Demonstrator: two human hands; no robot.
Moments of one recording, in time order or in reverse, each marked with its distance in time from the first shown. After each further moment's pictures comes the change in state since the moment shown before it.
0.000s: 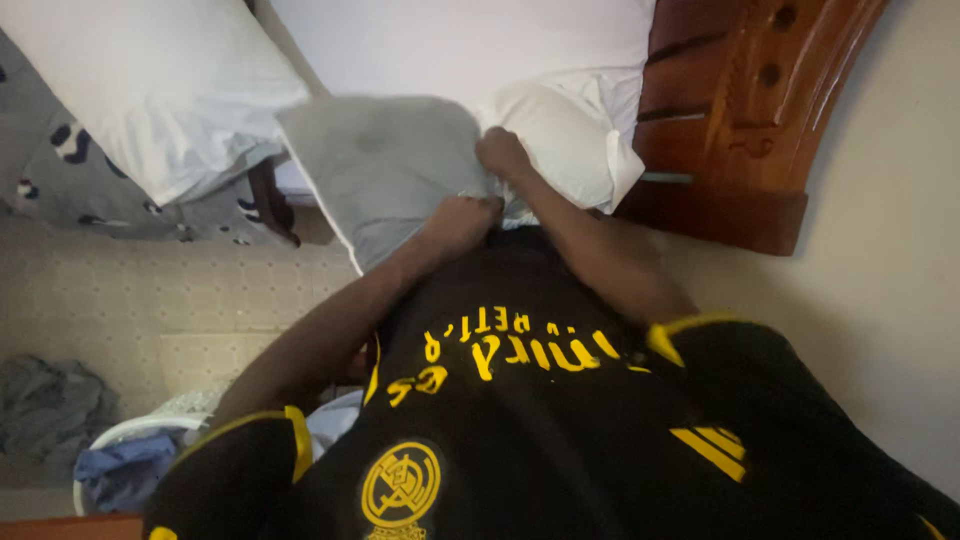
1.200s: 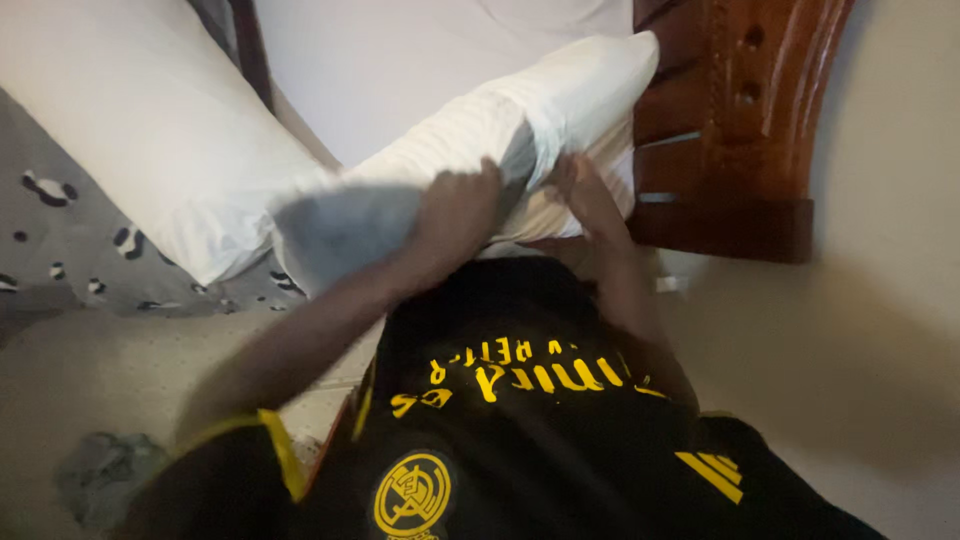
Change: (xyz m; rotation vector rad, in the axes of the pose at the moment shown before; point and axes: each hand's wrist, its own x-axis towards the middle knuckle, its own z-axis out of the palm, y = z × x) left_hand 0.048 0.057 -0.135 0.354 0.142 -0.098; right_hand -0.117 0.014 -0.161 0.905 0.069 0.035
